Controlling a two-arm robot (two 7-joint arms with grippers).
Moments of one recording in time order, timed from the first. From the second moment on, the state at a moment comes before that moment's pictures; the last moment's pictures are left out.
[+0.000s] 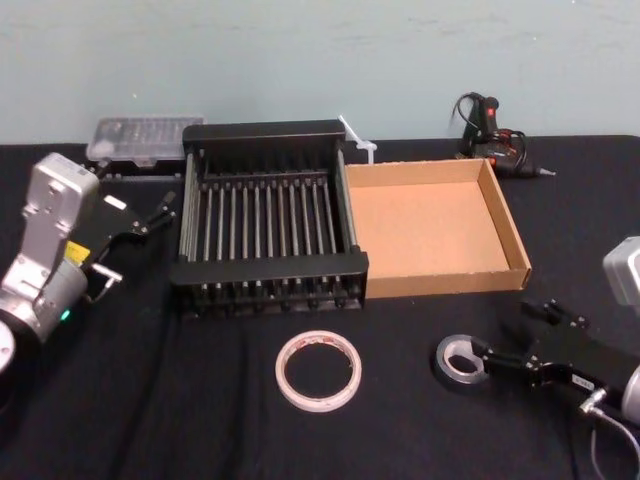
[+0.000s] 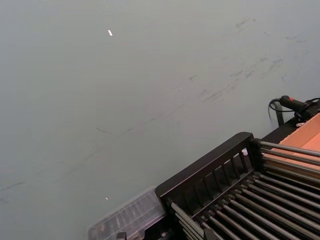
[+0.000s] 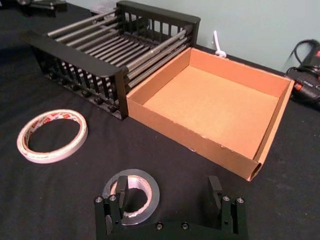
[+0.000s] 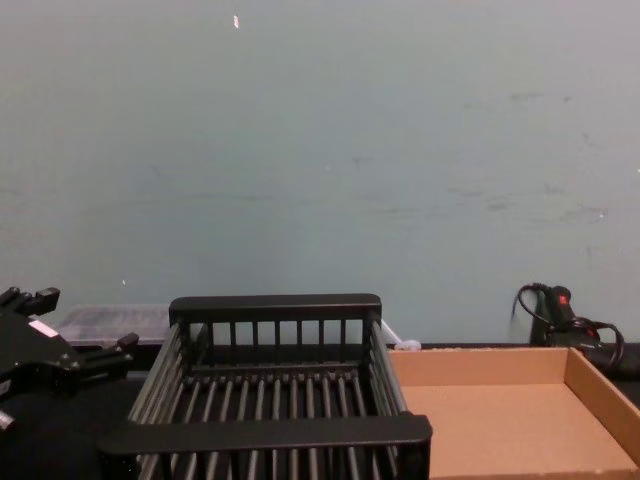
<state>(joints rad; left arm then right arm) -0.20 0.60 0.45 -1.41 -0.25 -0.12 0.03 -0.20 0.72 -0.24 -1.80 0.46 0.22 0.33</state>
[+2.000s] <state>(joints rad) -0.20 0.60 0.45 -1.41 -0.25 -0.12 0.03 -0.10 0.62 -0.27 -1.69 0.37 0.31 0.37</state>
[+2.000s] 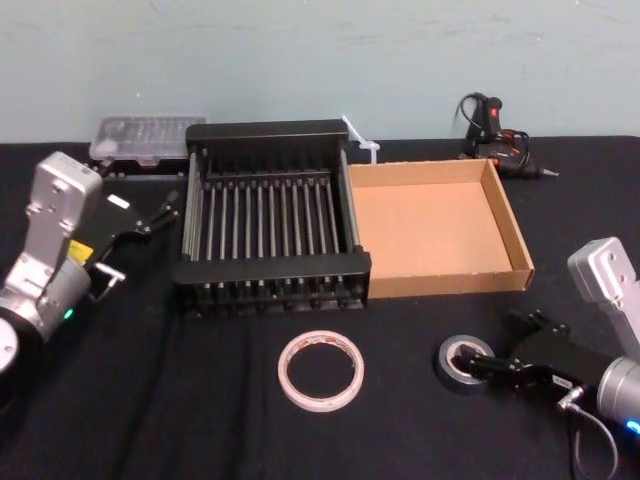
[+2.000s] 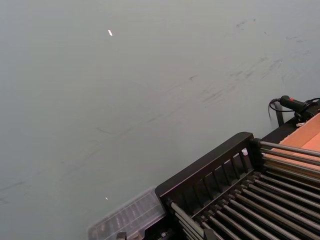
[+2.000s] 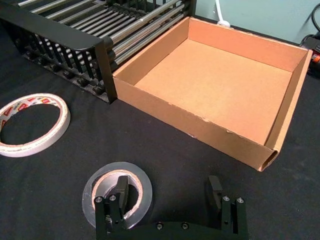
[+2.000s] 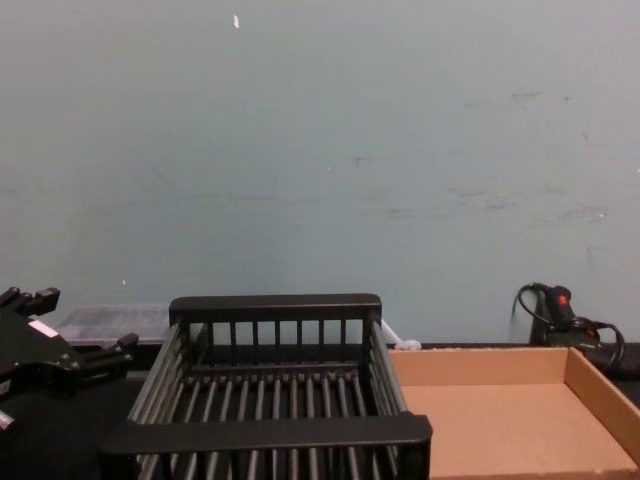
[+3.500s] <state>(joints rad) -0.20 0.60 0.45 -1.41 -0.25 -0.12 0.03 -0.10 0.62 -0.27 -1.68 0.37 0.30 0.37</state>
